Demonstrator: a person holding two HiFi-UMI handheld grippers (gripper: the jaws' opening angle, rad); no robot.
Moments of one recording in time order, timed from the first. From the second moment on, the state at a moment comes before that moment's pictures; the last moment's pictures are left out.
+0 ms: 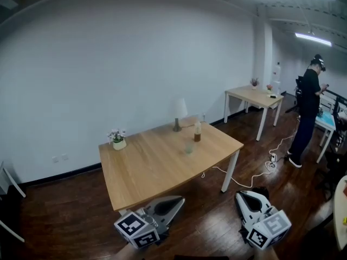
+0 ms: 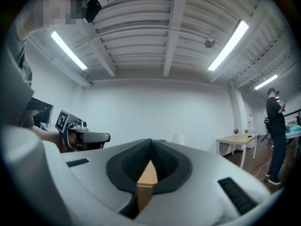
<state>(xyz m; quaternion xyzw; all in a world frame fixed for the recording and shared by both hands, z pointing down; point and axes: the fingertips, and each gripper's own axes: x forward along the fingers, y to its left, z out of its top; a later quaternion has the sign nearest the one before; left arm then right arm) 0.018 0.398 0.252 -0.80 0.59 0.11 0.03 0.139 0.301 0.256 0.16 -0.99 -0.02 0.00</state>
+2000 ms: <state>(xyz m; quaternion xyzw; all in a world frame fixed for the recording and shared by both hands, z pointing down) -0.200 0.002 0.256 -0.74 0.67 0.08 0.03 -0.112 -0.087 0.269 0.05 -1.00 -0.02 0.04</state>
